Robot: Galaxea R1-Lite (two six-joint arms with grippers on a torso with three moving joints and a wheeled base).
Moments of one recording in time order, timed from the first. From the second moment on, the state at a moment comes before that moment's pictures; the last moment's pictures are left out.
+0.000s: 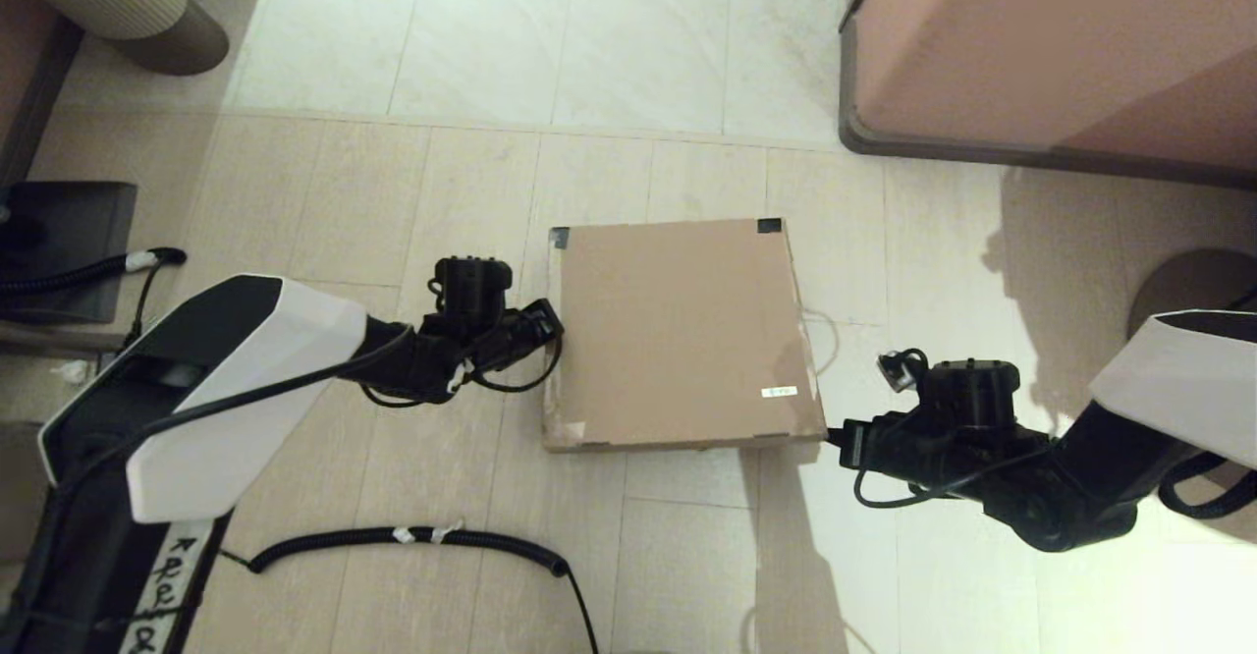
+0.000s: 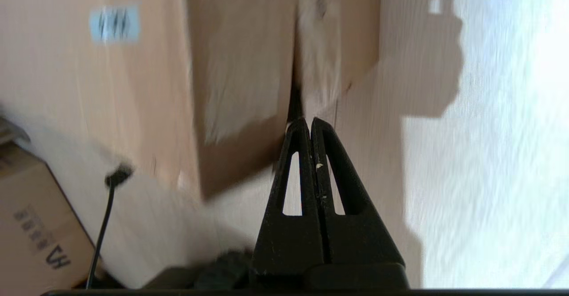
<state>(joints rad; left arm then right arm) -0.33 2.43 -1.69 -0.42 -0.04 -0.59 0.17 2.20 -0.76 -0.96 0.37 0.29</state>
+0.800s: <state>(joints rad) -0.28 2.39 -1.60 -0.37 -0.04 -0.60 0.09 2.19 -0.65 -1.09 0.36 0.29</state>
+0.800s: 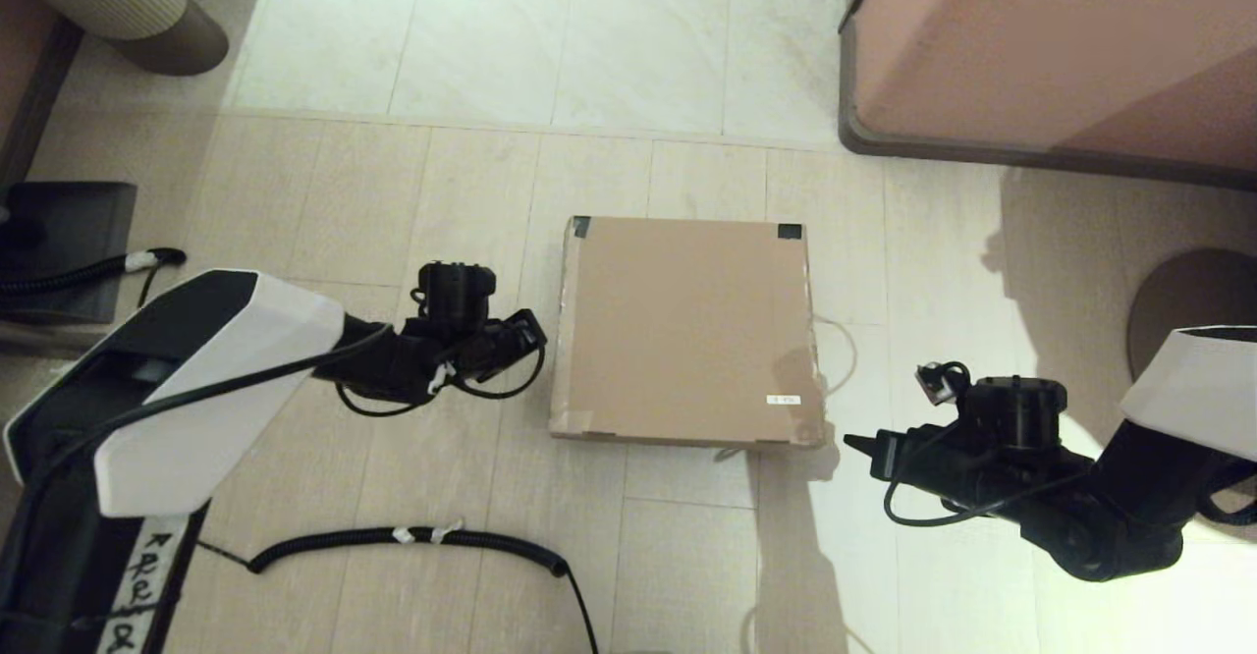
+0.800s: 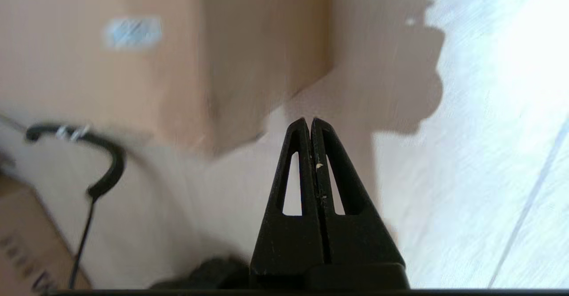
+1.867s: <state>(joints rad) -0.37 2.32 -1.52 -0.37 -0.04 -0.67 0.14 2.25 -0.82 -1.04 0.37 0.33</state>
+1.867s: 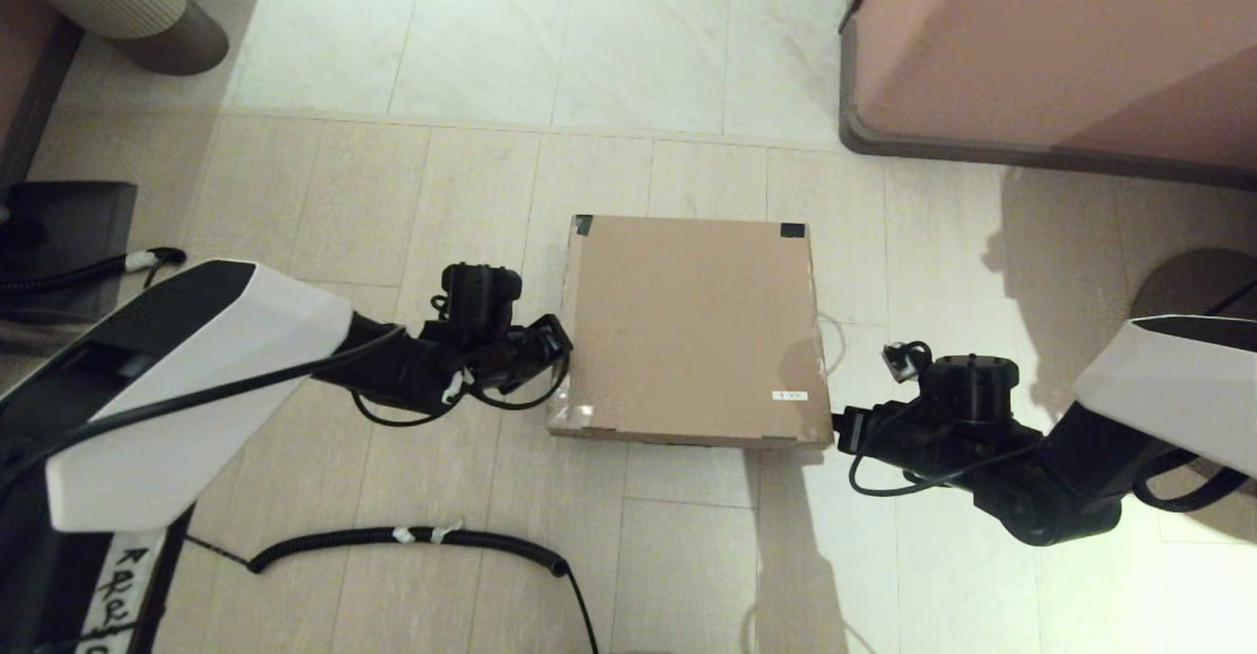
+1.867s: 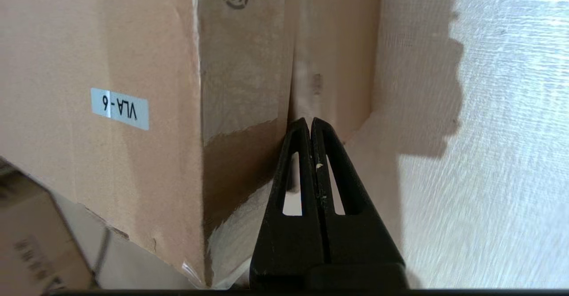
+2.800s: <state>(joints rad) -0.40 2.07 -1.50 -0.33 -0.04 -0.73 0.14 1.90 -0.88 -0.74 0.38 0.45</state>
